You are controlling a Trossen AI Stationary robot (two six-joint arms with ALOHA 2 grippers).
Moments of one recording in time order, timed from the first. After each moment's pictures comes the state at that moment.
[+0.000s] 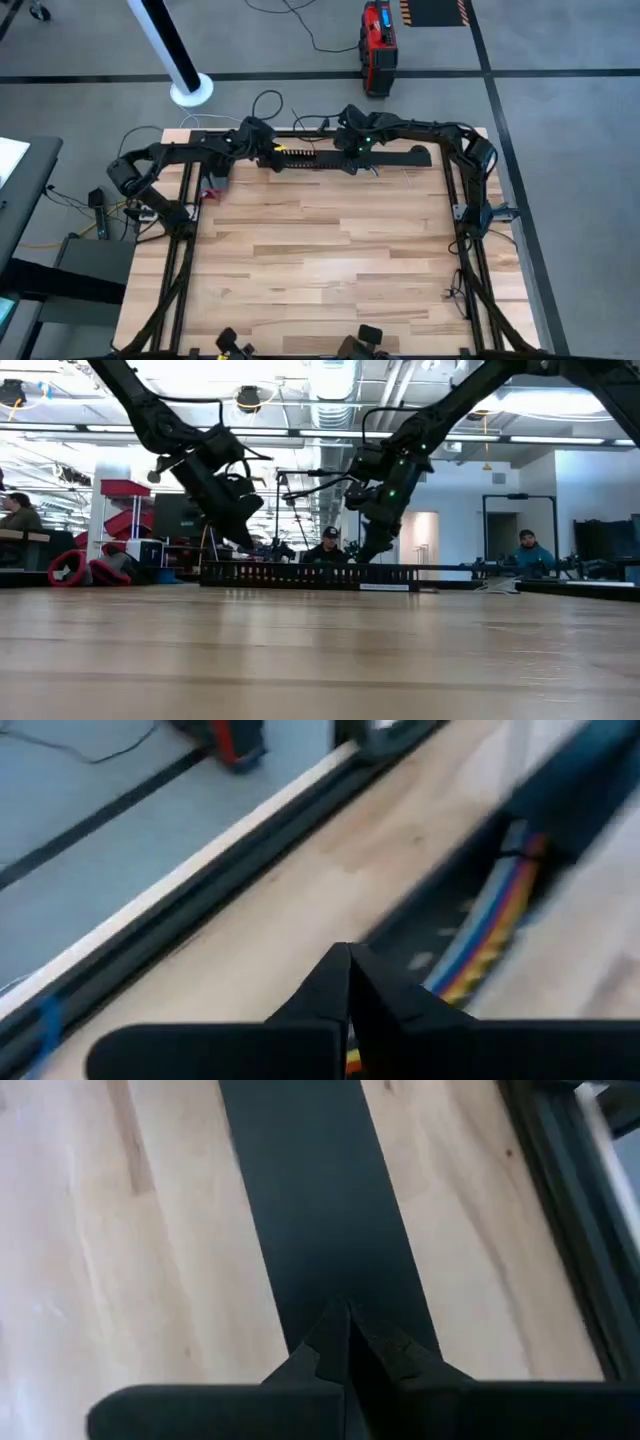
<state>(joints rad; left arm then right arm) 0.75 1.54 0.79 -0.01 -0.06 -0.03 -0.60 2.01 1.44 -0.61 -0.14 -0.31</state>
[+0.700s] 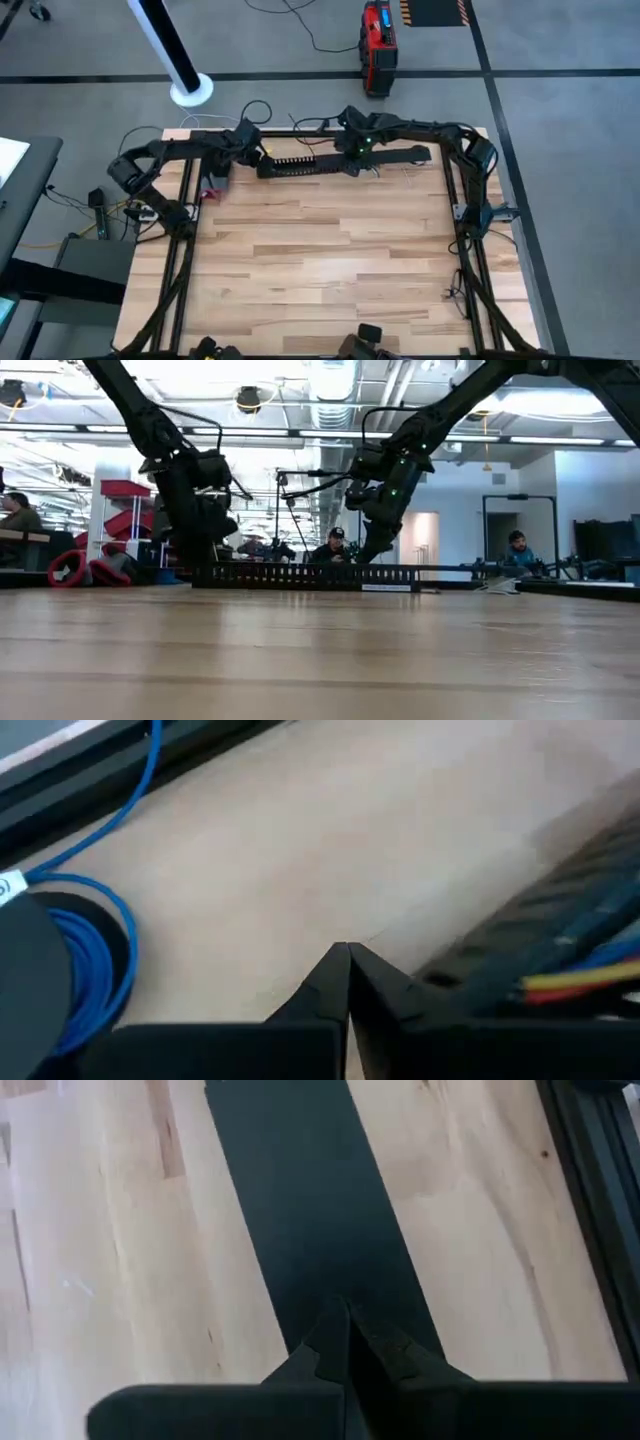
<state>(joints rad) 0.81 1.52 0.78 -0.31 -0.10 -0.22 -0.61 2.01 1.43 -0.61 -0.17 -0.34</state>
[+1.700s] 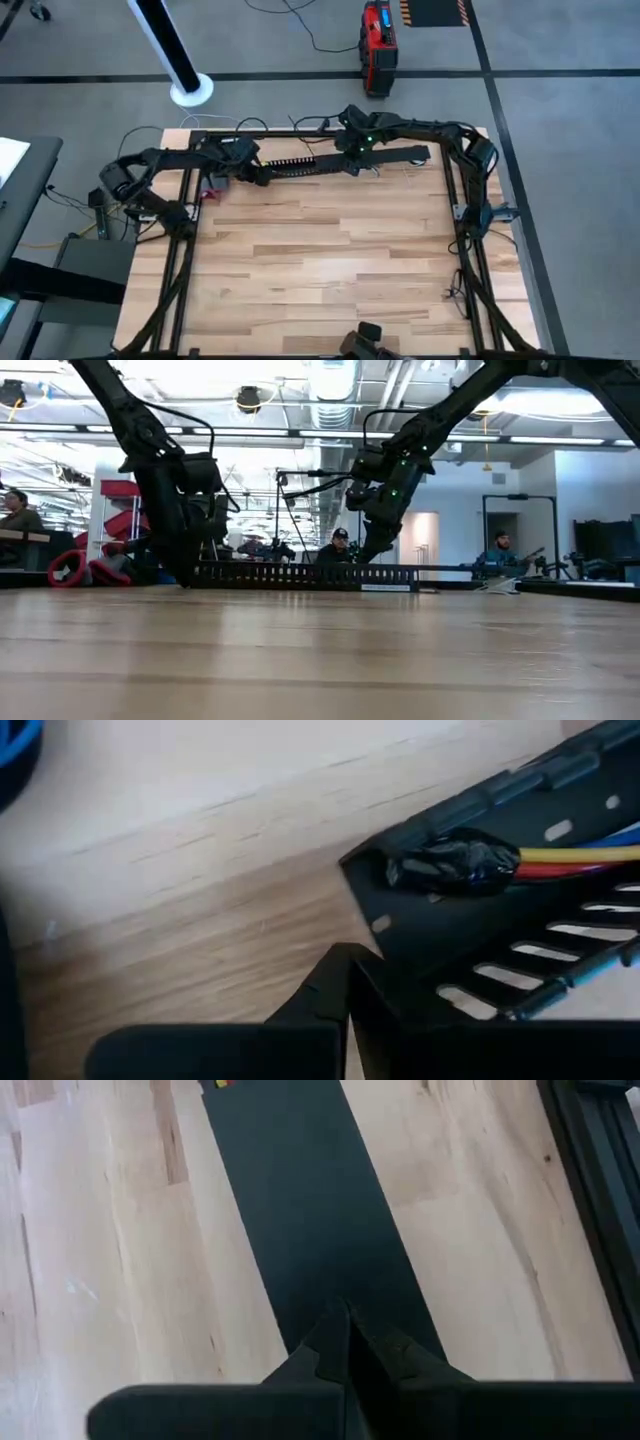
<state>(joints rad) 0.75 1.51 0.65 -0.33 -0.06 -0.48 -0.62 2.01 1.43 -0.60 -0.19 -0.35</state>
